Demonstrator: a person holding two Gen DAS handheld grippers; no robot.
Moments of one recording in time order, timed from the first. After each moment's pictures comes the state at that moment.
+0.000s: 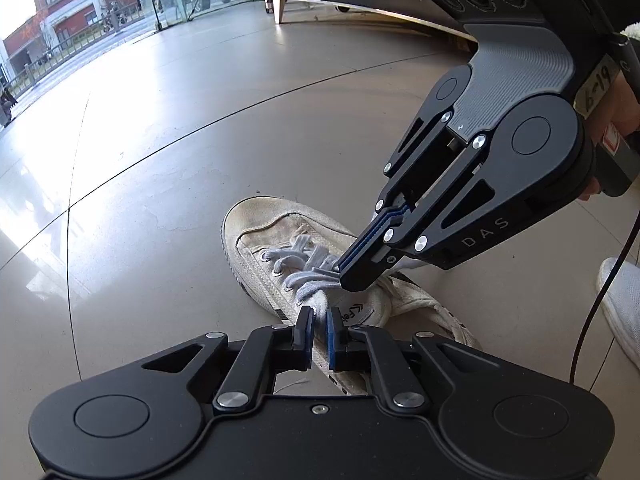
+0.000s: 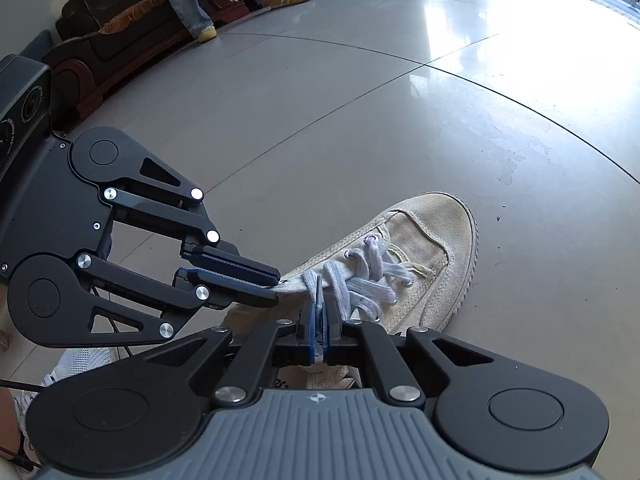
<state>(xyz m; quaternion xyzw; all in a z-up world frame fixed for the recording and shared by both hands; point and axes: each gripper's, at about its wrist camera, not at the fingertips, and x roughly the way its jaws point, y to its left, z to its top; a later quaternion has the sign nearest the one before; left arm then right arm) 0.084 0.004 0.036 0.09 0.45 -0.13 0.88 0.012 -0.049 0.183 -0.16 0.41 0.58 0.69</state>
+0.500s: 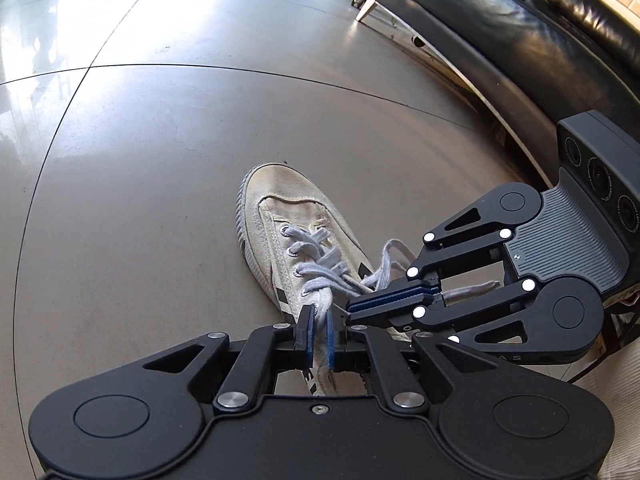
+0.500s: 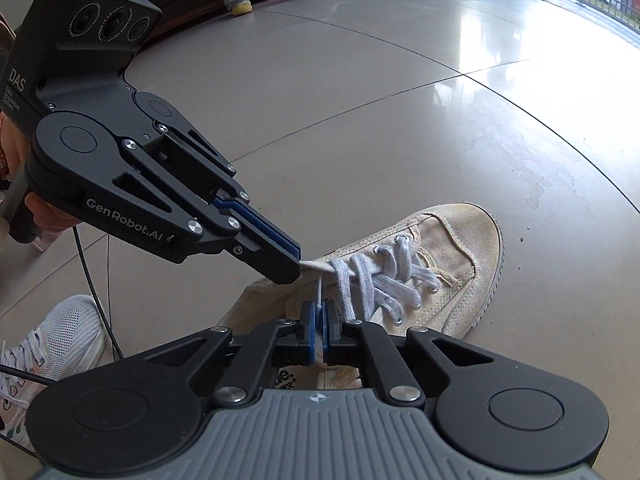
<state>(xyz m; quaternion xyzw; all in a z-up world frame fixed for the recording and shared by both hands) 0.077 0.063 0.031 -0.14 0.48 -0.11 0.86 -0.011 -0.037 0.175 -0.23 0.38 0.60 0.67</state>
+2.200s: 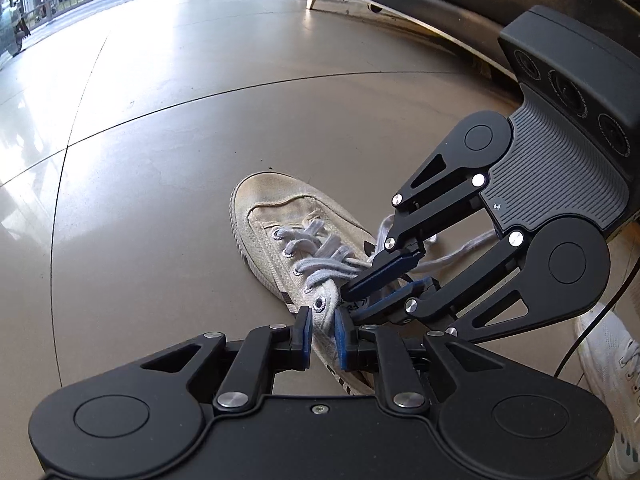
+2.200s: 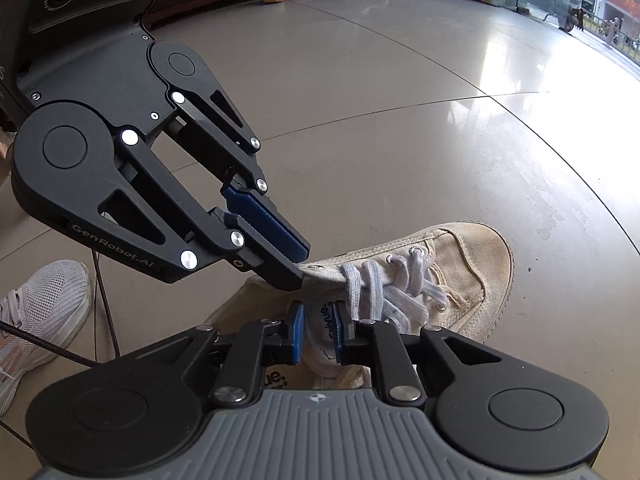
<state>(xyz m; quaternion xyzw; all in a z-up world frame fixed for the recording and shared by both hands) 0.059 0.034 0.033 0.05 0.47 -0.12 0.87 0.004 -0.084 0.154 -0.28 0.34 0.61 0.66</state>
